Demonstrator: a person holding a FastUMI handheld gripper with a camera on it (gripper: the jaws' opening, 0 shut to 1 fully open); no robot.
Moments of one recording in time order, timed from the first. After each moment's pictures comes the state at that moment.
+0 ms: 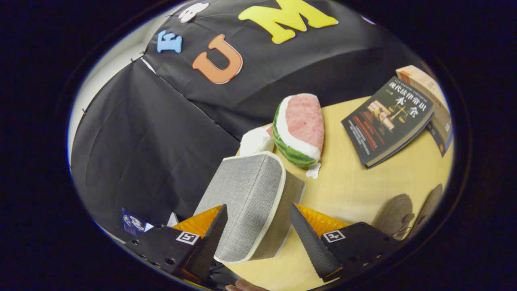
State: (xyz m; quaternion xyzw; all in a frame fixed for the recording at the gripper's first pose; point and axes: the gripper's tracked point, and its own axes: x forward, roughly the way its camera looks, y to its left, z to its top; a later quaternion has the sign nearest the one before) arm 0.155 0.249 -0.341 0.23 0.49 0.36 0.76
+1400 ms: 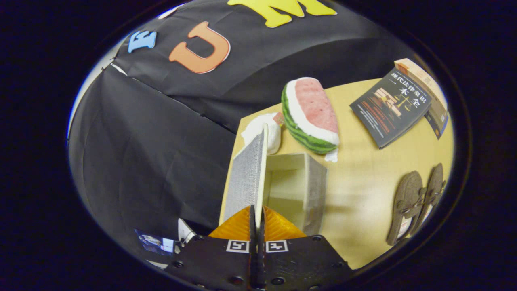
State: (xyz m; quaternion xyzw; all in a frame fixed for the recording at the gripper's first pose) arm 0.146 0.330 -0.238 0.24 0.55 0.29 0.74
